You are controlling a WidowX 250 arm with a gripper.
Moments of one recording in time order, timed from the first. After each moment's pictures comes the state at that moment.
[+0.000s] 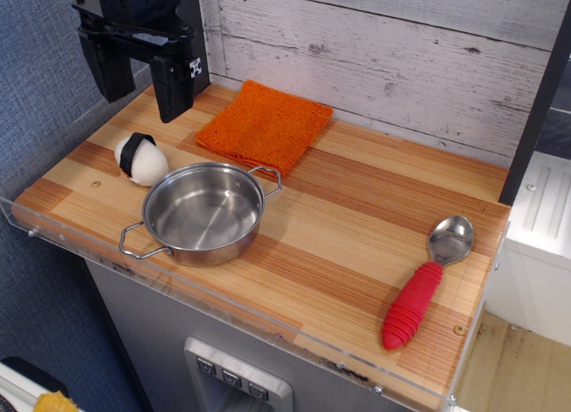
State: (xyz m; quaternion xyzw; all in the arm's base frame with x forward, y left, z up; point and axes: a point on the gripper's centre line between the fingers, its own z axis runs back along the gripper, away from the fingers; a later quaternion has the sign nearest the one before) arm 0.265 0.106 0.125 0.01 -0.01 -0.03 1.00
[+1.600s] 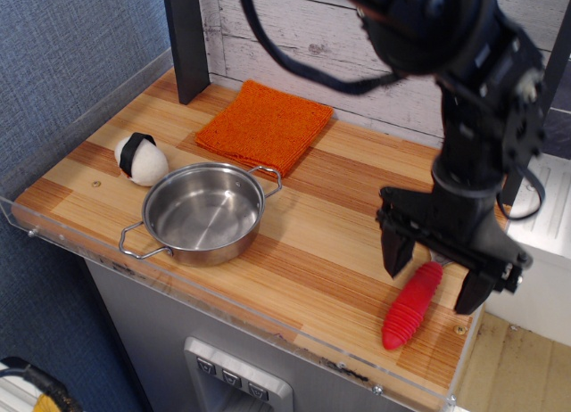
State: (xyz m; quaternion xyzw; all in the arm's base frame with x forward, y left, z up) arm 0.284 -0.130 0.024 0.00 -0.05 -0.09 1.00
